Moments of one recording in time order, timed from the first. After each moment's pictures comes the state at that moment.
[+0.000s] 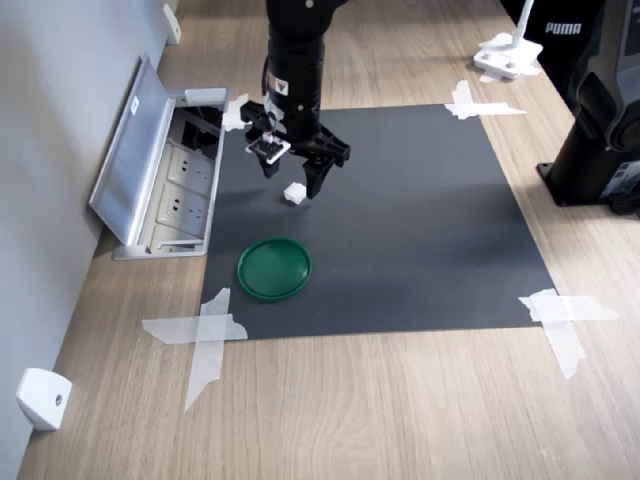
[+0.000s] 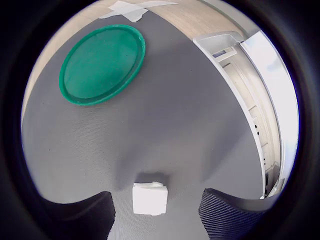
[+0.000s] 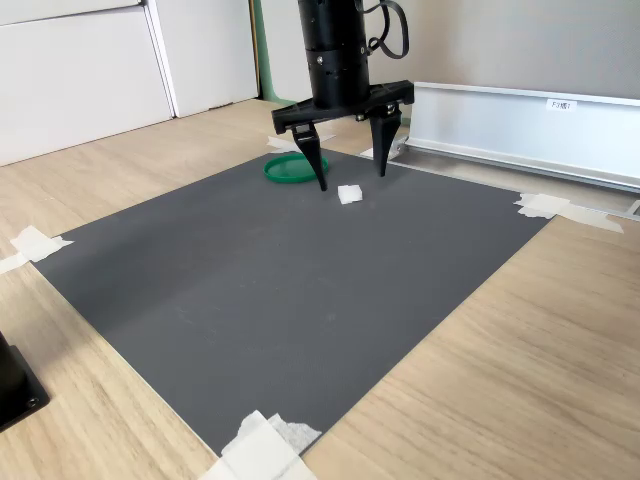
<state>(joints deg) 0.5 109.2 -76.5 -2.3 47.4 -52.5</state>
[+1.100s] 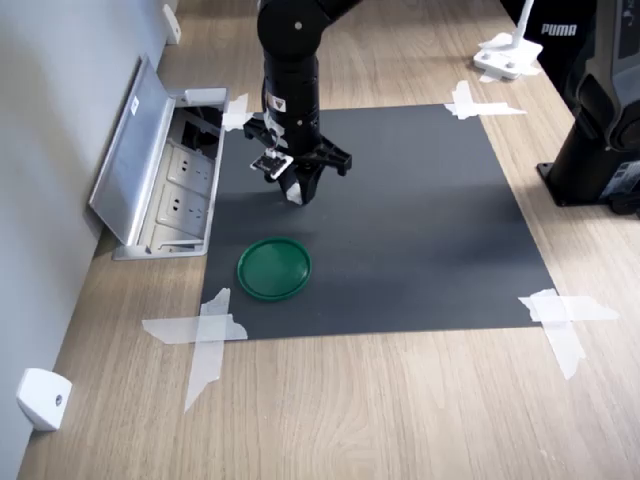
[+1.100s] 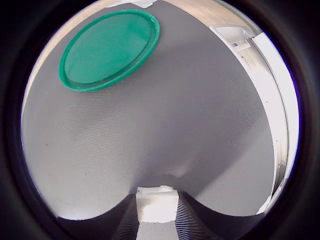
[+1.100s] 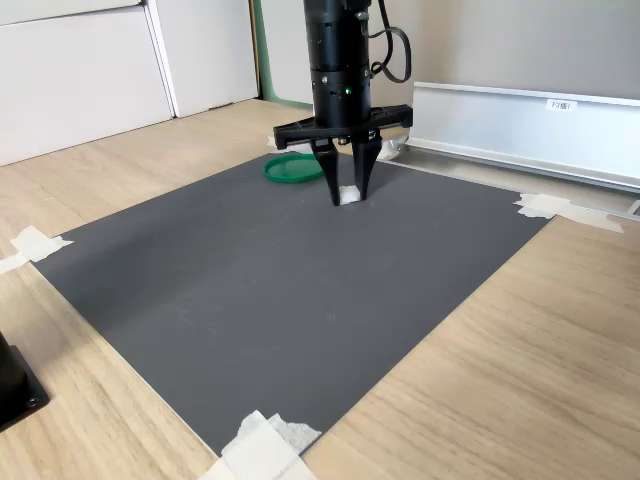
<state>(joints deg) 0.5 111.2 -76.7 -2.1 48.9 -53.1</state>
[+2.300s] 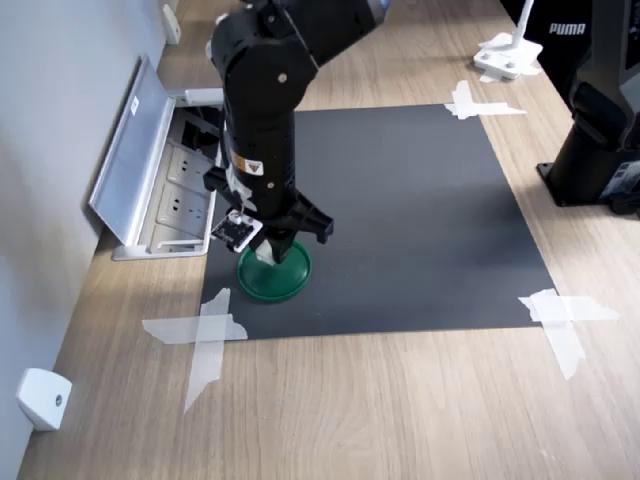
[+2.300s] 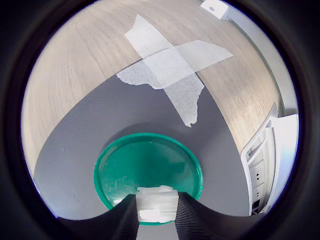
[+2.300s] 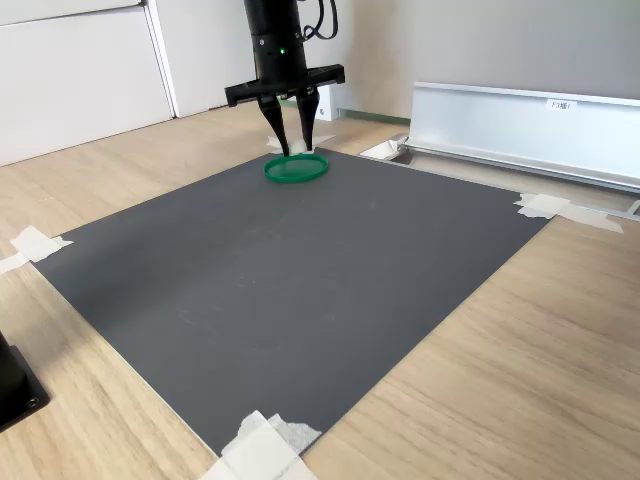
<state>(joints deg) 17.7 117.2 -91.4 -5.5 55.7 -35.6</state>
